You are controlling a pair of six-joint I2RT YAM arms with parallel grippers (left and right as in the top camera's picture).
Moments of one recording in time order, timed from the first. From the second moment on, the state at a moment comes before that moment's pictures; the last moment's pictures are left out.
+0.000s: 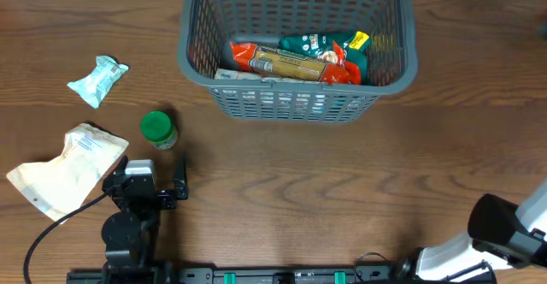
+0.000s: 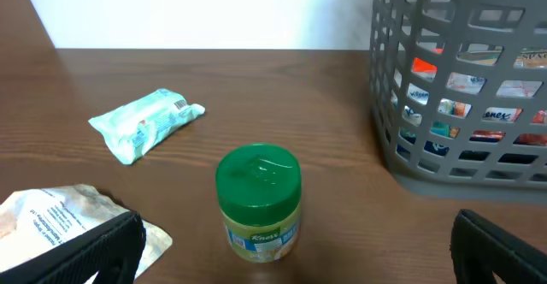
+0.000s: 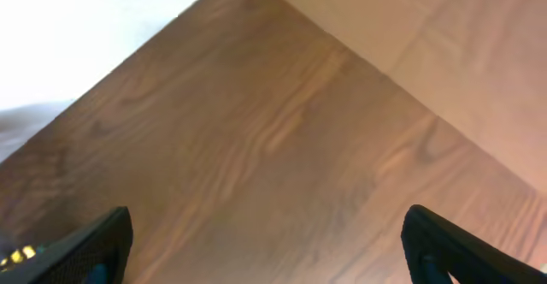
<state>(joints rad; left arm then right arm) 0.01 0.01 0.09 -0.30 -0.01 0.01 -0.45 1.79 2.46 -1.51 0.24 0.32</state>
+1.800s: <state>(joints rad) 0.01 0.01 0.09 -0.30 -0.01 0.01 -0.37 1.79 2.16 -1.49 0.16 0.23</state>
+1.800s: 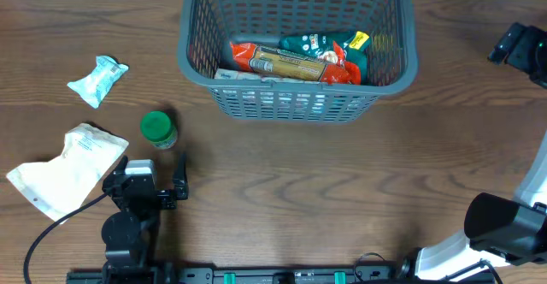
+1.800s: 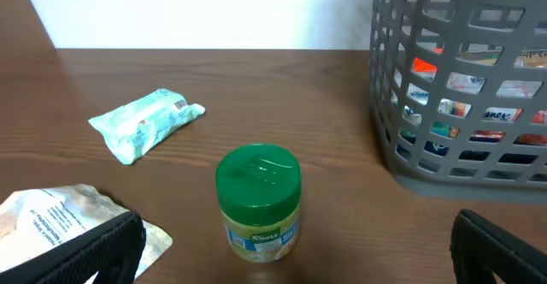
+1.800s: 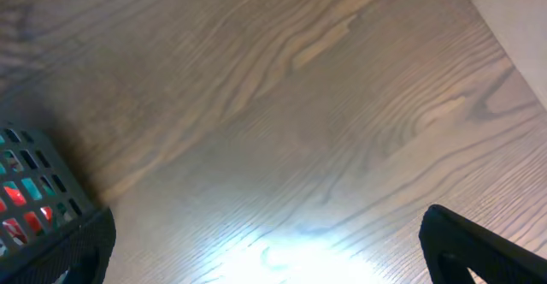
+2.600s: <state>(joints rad) 0.01 0.18 0.36 -0.43 -0.03 -0.07 -0.37 1.79 2.15 -1.49 0.16 0.23</state>
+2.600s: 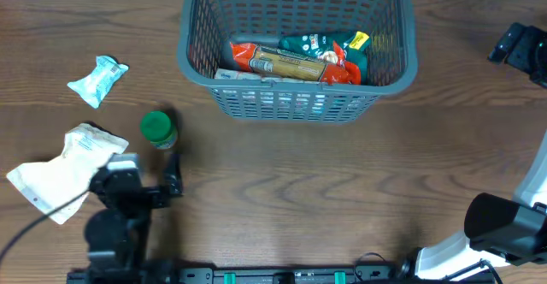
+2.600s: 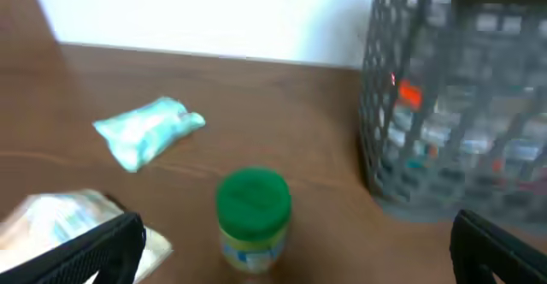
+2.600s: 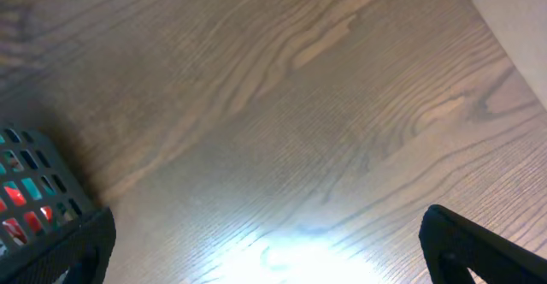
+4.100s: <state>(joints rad) 0.49 1.48 1.42 -0.99 -0.14 0.18 -0.37 1.79 2.15 -1.48 0.16 0.23</state>
